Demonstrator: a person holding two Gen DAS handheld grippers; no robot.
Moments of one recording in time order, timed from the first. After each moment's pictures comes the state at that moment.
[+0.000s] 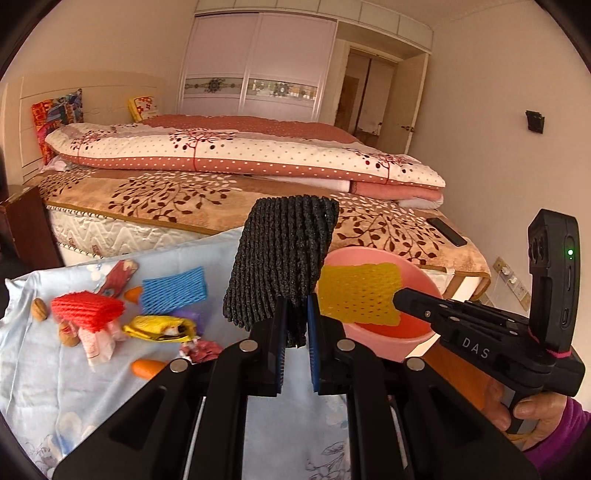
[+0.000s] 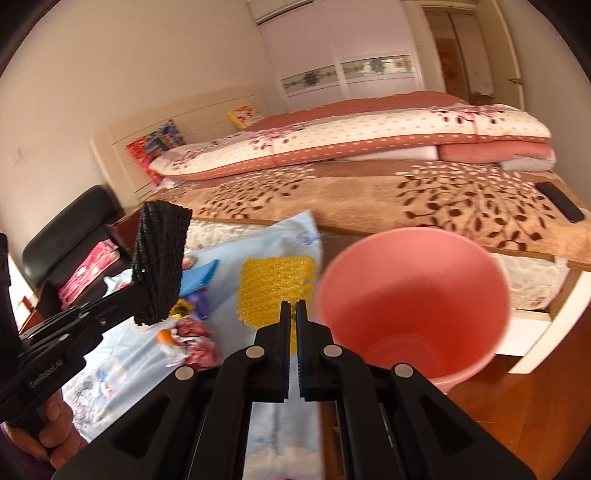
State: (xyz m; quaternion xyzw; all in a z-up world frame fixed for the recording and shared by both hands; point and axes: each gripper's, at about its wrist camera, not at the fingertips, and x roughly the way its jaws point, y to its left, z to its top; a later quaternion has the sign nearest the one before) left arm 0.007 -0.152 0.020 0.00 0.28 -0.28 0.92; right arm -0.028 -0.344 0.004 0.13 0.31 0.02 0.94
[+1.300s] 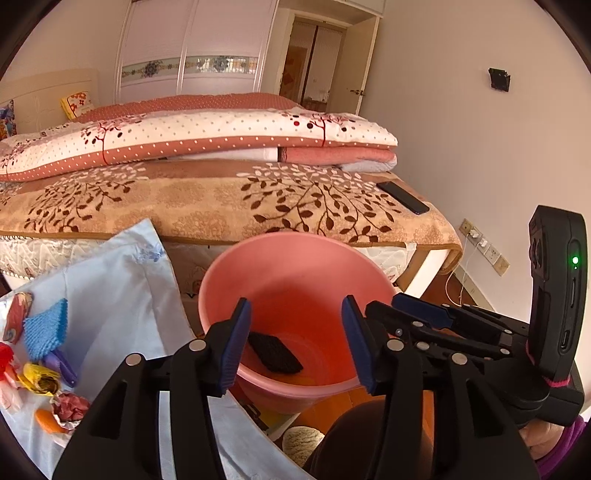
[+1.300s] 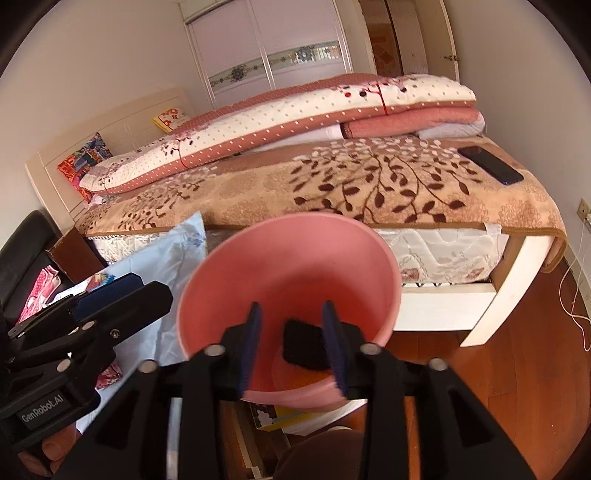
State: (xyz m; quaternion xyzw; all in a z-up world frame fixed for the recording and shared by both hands) left arm 0.040 -0.283 -0.005 0.04 0.32 -0.36 0.88; right arm -0.028 -0.433 -0.023 0.15 0.33 -0.09 0.93
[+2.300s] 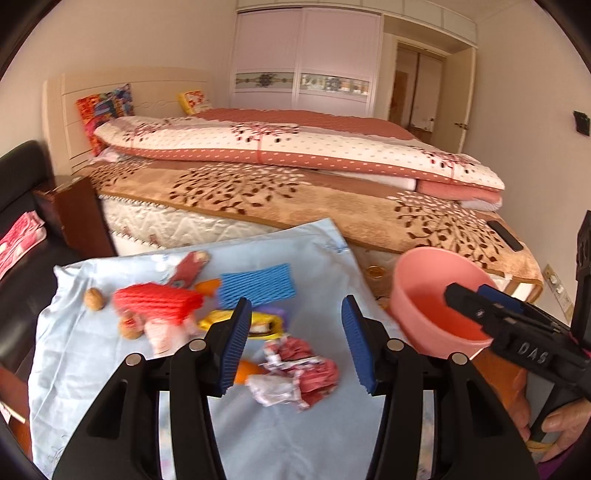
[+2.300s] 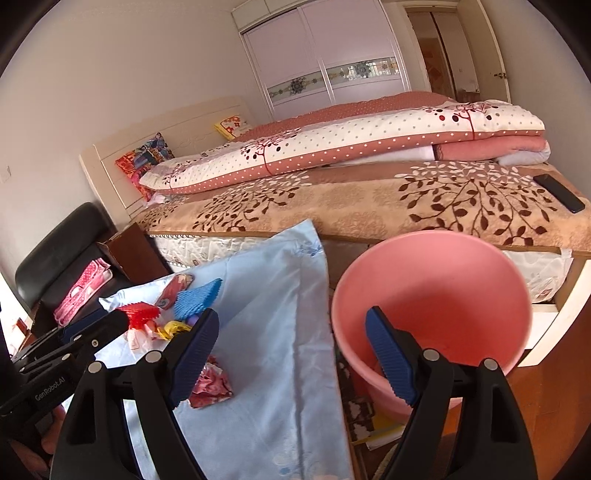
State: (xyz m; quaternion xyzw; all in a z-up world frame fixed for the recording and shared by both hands) left arm 0.028 -0.093 0.012 0.01 0.31 -0.16 0.94; right arm -0.005 -0.314 -0.001 0.15 0.29 0.01 0.94
